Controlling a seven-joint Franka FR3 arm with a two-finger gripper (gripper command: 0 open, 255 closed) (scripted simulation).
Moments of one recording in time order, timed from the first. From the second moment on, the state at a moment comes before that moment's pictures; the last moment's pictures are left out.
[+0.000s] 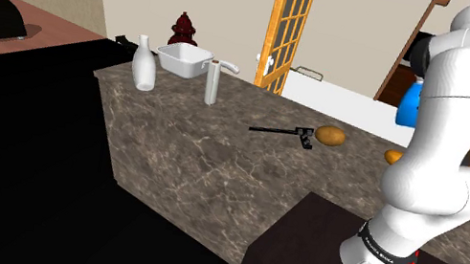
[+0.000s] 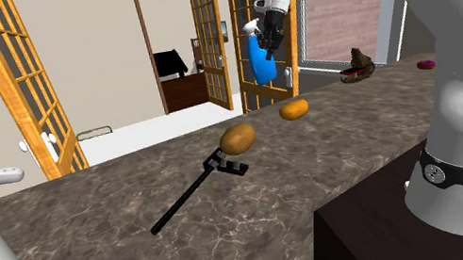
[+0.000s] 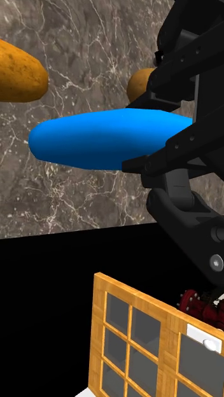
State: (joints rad) arm -0.65 0.59 -1.11 -1.53 0.87 1.58 -2.13
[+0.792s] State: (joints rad) arm -0.64 0.64 -1.07 -1.63 0.92 1.68 -2.20
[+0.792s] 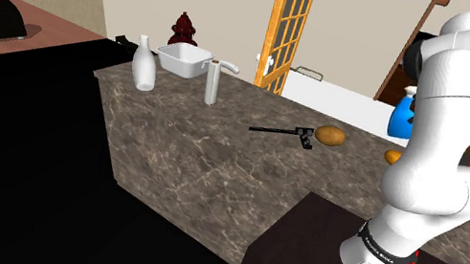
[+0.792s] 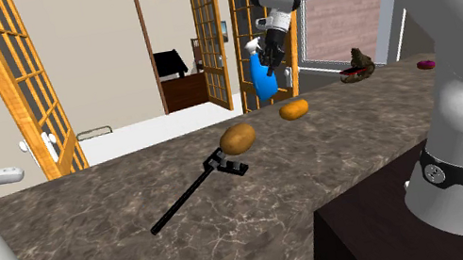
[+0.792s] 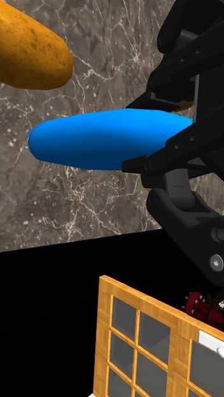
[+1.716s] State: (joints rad) arm -0.68 0.72 -1.01 -1.69 1.01 1.78 -2.28
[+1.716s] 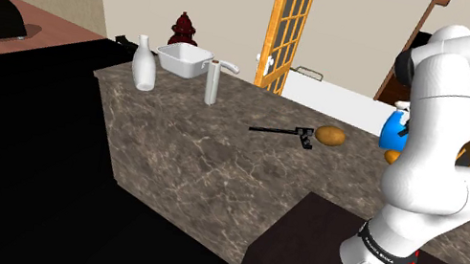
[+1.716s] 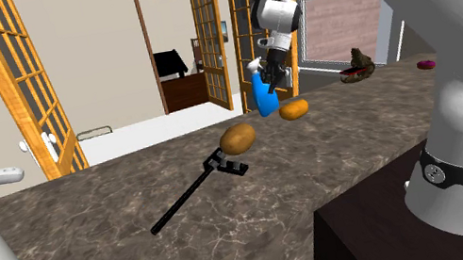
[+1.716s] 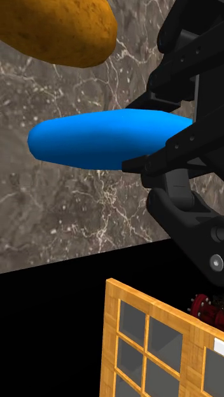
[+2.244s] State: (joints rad) arm -0.68 0.73 -1.00 -1.69 1.02 1.80 -2.29
